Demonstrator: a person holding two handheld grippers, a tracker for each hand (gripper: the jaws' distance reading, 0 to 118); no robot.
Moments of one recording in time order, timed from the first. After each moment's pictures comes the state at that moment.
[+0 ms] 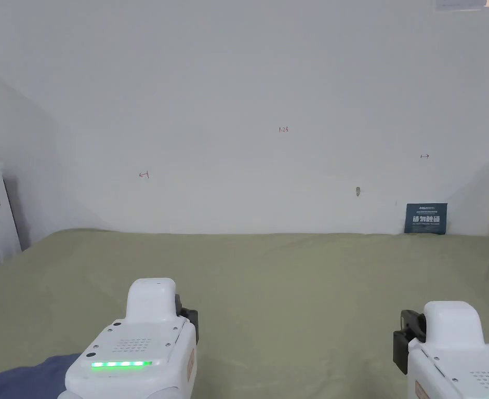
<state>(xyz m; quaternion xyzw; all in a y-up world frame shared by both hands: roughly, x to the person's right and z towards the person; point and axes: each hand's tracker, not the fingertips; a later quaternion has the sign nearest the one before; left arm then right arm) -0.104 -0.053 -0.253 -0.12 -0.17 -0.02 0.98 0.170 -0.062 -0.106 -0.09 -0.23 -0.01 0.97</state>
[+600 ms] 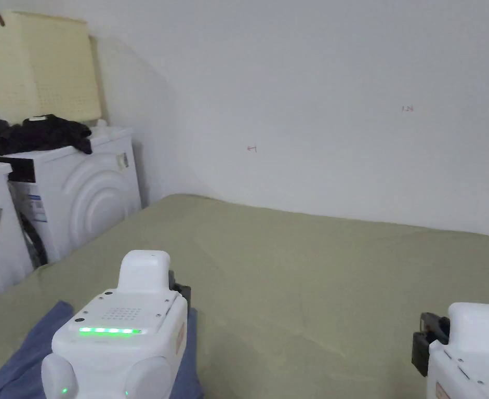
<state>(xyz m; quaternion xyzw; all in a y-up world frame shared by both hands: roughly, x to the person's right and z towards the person) -0.241 -0.045 -0.258 -0.13 -0.01 -0.03 0.99 0.092 -0.093 -0.193 -0.12 -0.09 -0.01 0.99</state>
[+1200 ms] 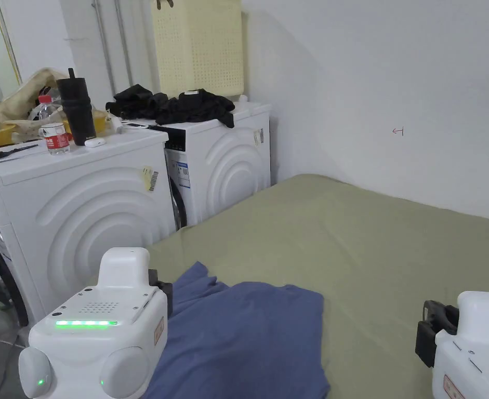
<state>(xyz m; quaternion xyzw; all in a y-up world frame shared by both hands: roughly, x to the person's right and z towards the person) -0.394 -0.062 -0.241 -0.17 0.16 0.00 0.97 -0.034 -0.095 -0.266 -0.13 0.07 -0.01 0.99</state>
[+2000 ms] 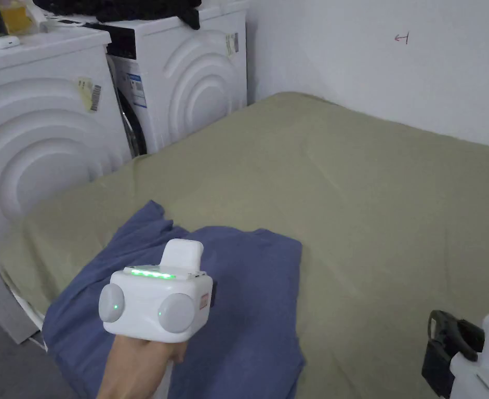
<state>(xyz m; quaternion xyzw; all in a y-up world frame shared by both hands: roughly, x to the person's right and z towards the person) -0.351 -0.239 -0.467 -0.39 0.03 0.01 0.92 -0.017 -0.174 -0.336 -0.21 0.05 -0.01 0.98</state>
